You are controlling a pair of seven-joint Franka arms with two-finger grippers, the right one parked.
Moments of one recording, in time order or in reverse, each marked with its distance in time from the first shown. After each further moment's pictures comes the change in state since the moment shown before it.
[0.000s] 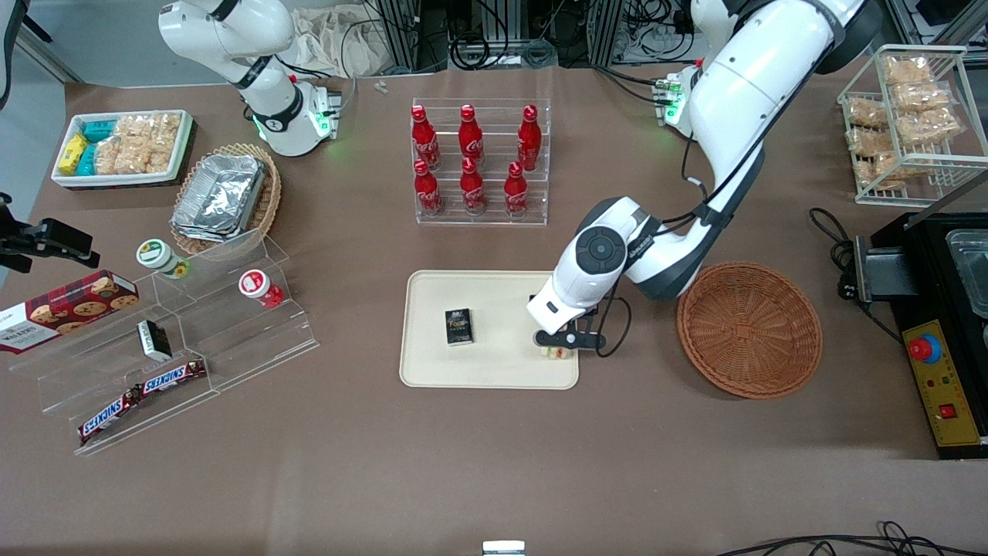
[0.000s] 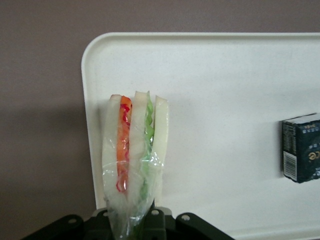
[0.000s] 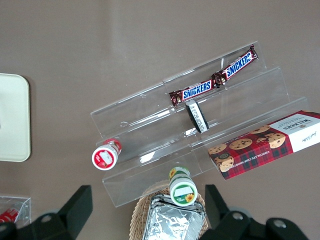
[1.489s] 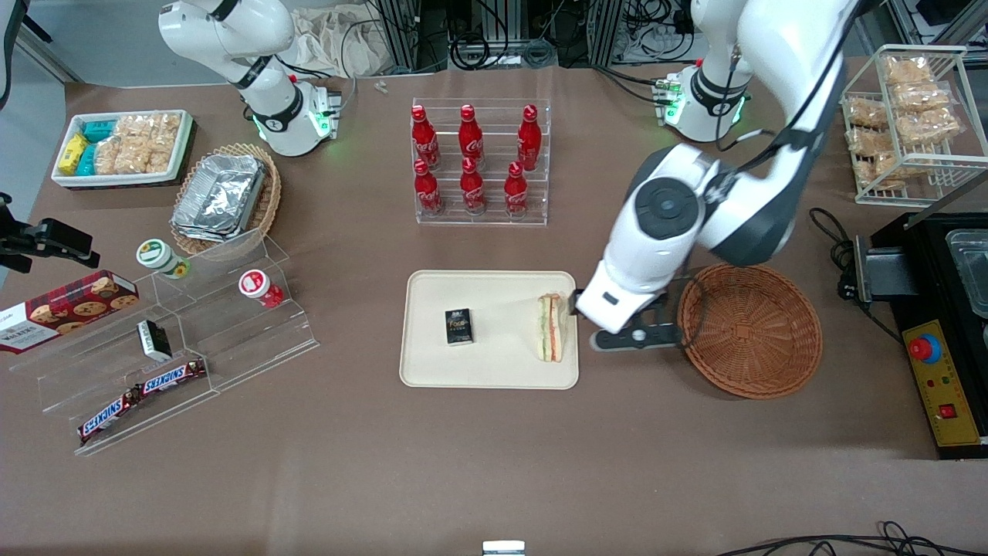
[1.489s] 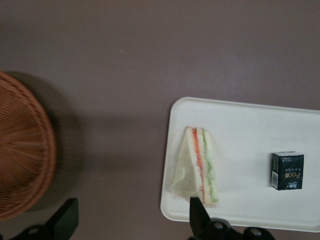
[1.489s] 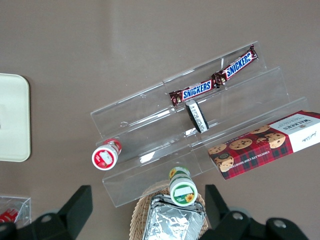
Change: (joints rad) arm 0.009 -0.268 0.110 0.176 -0.089 -0.419 0.037
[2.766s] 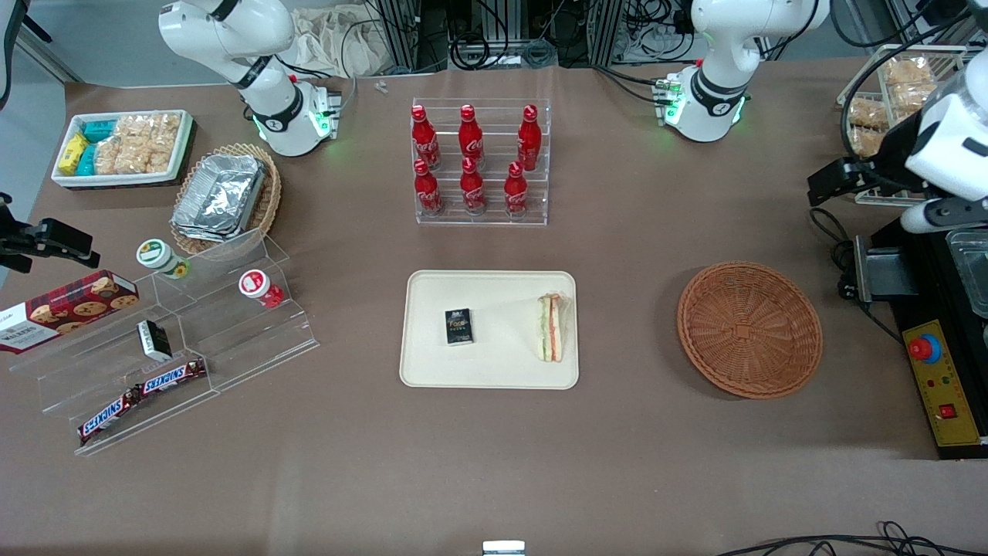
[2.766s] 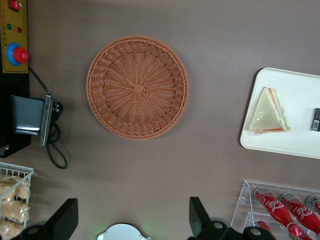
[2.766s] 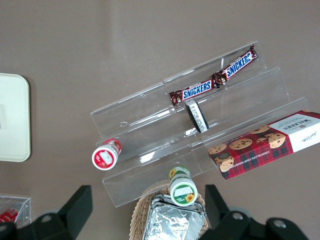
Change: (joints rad) arm 0.201 -0.421 0.257 0.021 -0.196 -0.502 0.430
